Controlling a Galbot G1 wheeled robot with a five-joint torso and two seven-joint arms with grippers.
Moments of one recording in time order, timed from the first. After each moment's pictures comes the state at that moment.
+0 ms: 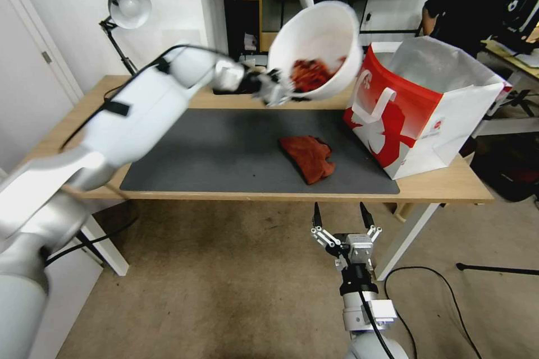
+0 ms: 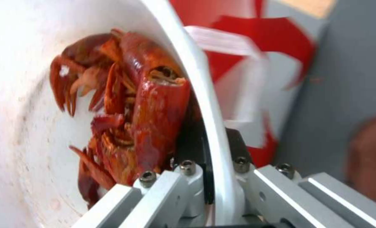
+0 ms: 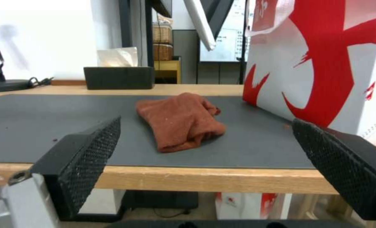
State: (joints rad) left arm -0.16 -1.19 0.39 -1.12 -0.05 -0.52 0.96; right arm -1.68 1.46 0.28 2.07 -0.09 0.26 0.25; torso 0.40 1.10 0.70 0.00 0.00
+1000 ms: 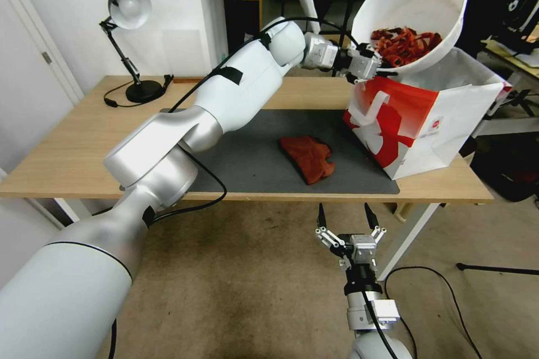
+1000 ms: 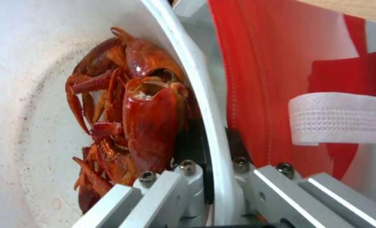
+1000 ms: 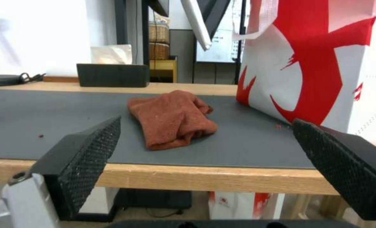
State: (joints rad) left arm -0.30 -1.61 0.44 -0.69 0.08 -0.65 0.82; right arm -1.67 1.46 0.30 2.06 -0.10 0.27 0.24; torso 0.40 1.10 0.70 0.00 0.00
